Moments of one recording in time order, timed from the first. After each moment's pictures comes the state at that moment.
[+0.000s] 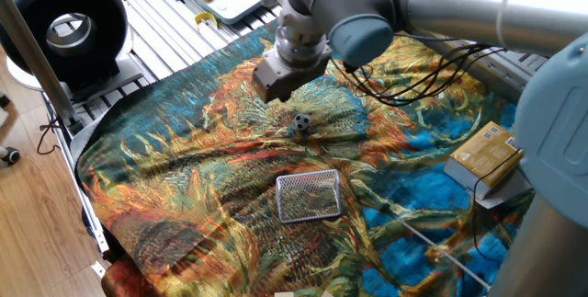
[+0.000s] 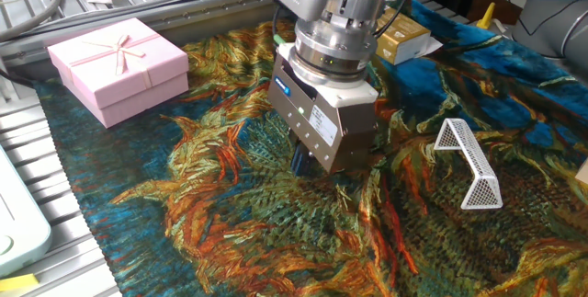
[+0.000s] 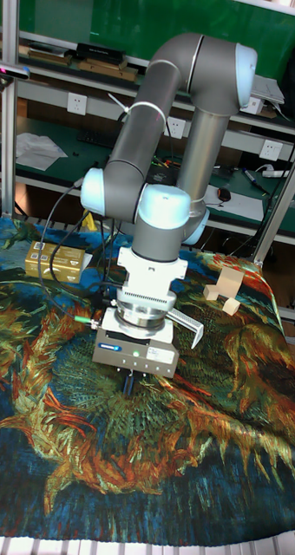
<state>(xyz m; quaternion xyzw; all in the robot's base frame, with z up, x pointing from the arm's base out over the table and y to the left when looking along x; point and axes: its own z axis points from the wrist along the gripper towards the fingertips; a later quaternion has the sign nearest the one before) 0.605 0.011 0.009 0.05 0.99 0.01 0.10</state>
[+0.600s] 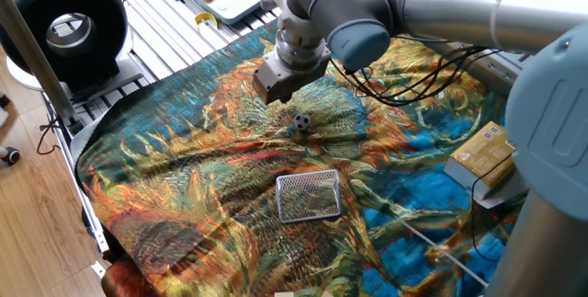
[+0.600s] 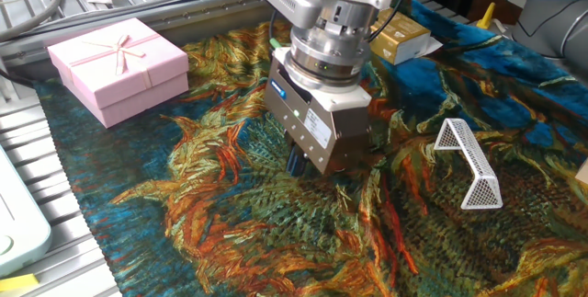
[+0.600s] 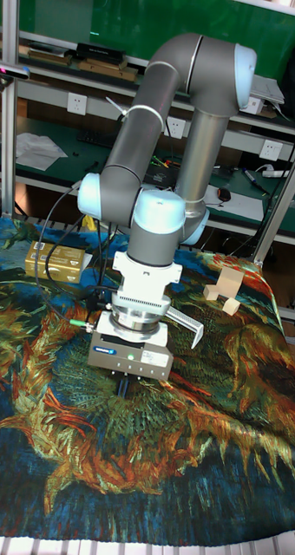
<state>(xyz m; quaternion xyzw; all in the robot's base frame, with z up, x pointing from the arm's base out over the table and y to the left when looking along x) 0.601 0.001 0.002 0.05 0.99 0.00 0.10</state>
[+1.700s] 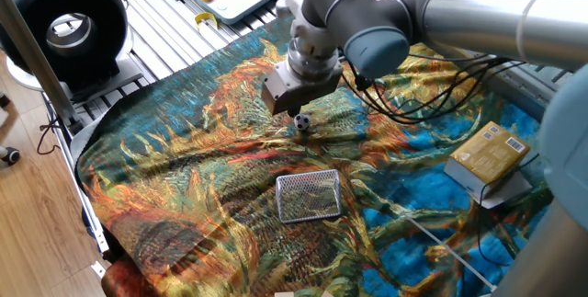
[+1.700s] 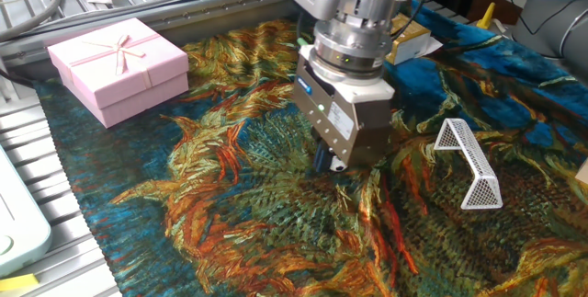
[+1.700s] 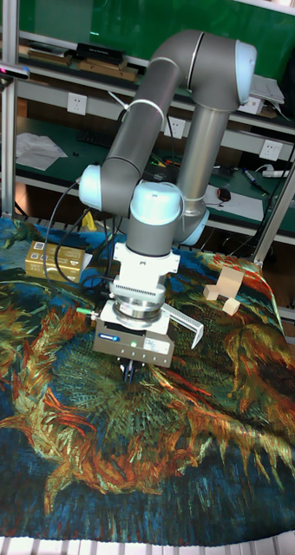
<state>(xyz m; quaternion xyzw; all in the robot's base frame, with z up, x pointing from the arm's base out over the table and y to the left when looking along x) 0.559 0.017 0.001 0.10 0.99 0.03 0.08</state>
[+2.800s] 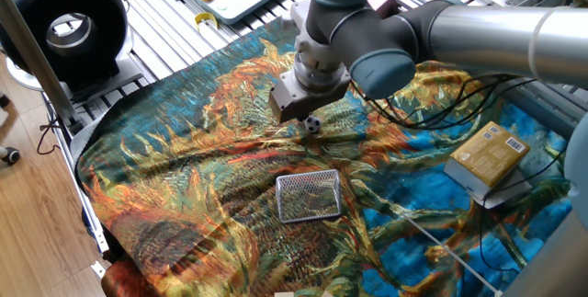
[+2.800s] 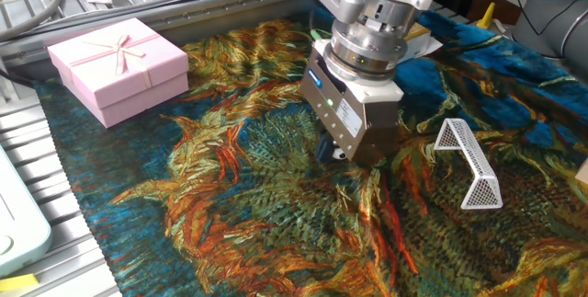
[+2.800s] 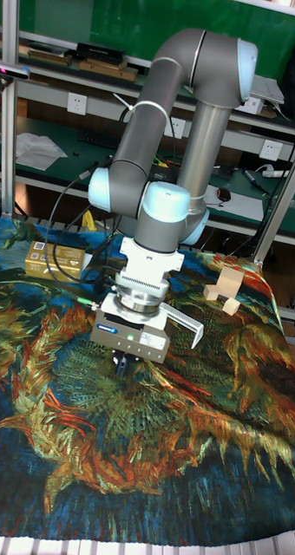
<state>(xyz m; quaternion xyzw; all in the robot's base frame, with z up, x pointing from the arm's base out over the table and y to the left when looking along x) 0.549 -0.010 -0.005 0.09 0.99 -0.03 0.11</state>
